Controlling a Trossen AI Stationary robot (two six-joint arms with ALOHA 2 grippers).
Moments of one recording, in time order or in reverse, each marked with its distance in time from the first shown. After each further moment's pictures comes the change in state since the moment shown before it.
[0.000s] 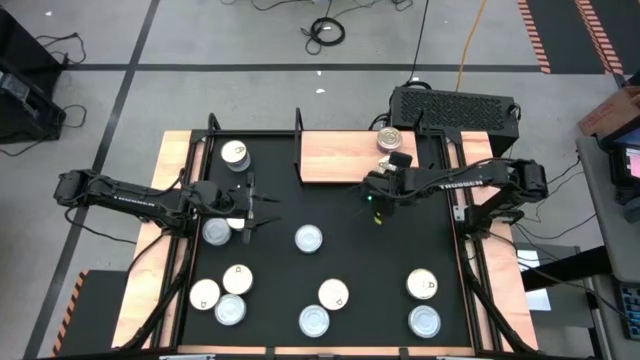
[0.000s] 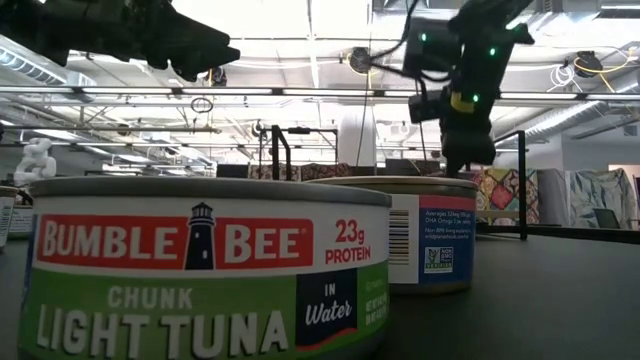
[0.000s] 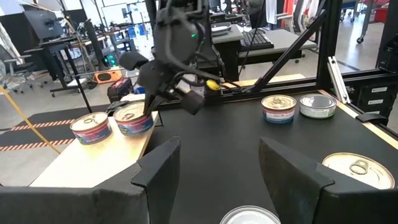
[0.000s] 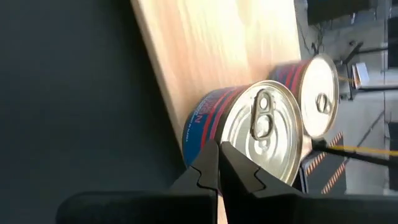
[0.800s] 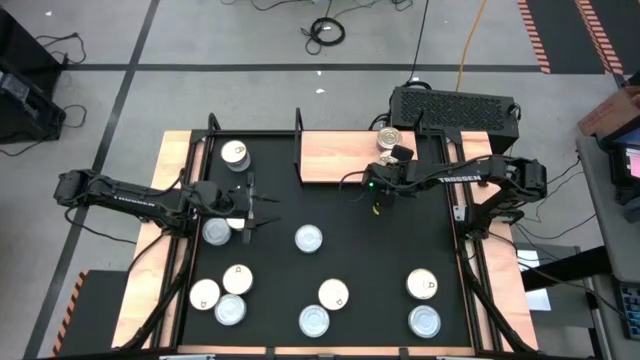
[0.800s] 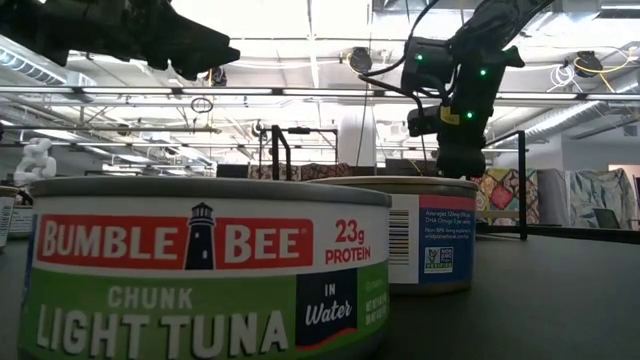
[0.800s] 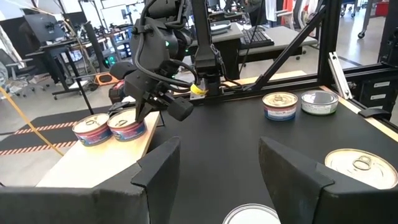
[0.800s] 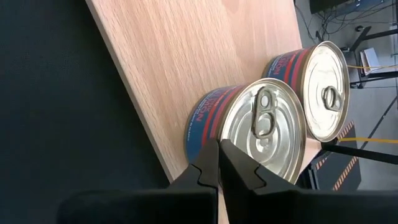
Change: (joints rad) left arm 0.000 0.000 0.000 -0.002 0.000 0.026; right arm -0.107 -0.001 -0.059 0.138 -0.047 -0.070
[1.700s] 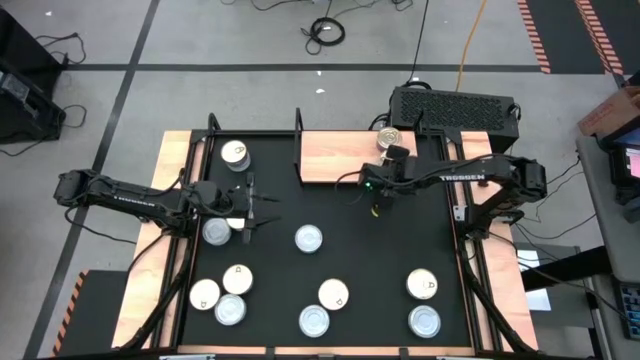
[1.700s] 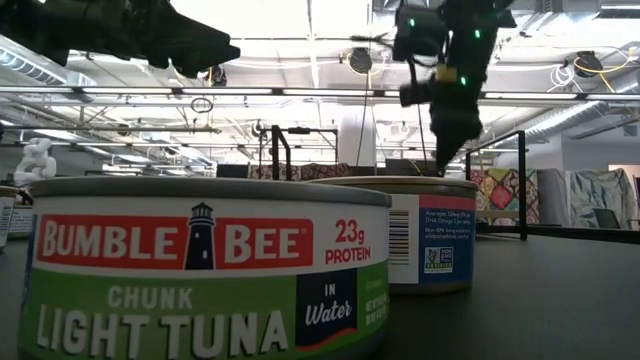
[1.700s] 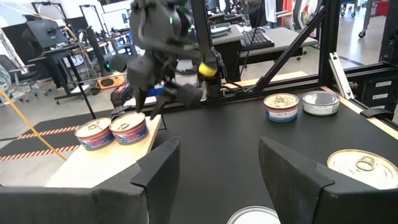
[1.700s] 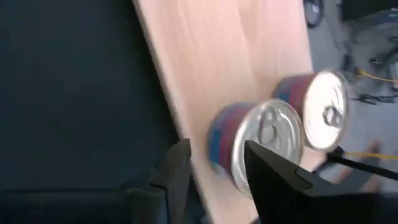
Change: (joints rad) left arm 0.000 0.000 0.000 0.009 0.000 0.019; right arm 0.064 0.003 0.191 -0.214 -0.123 0.047
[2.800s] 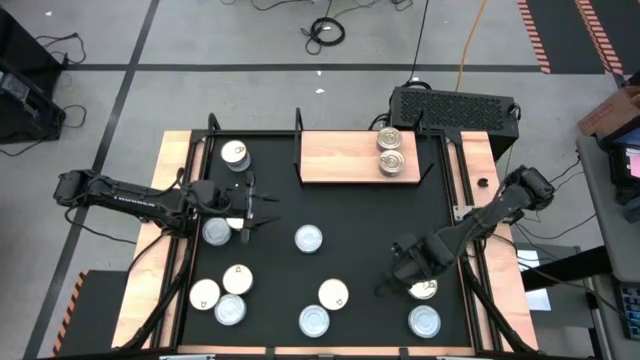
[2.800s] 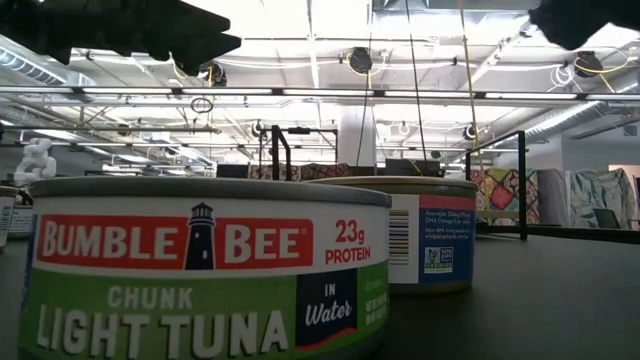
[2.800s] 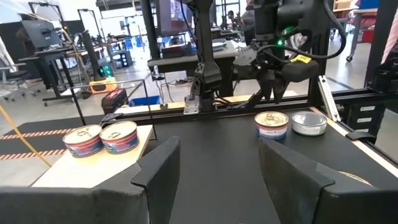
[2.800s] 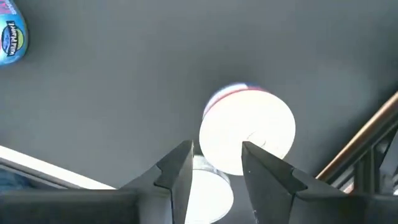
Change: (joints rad) left arm 0.000 0.000 0.000 0.051 0.027 -0.079; right arm 0.746 0.004 0.098 -0.295 -0.606 1.638
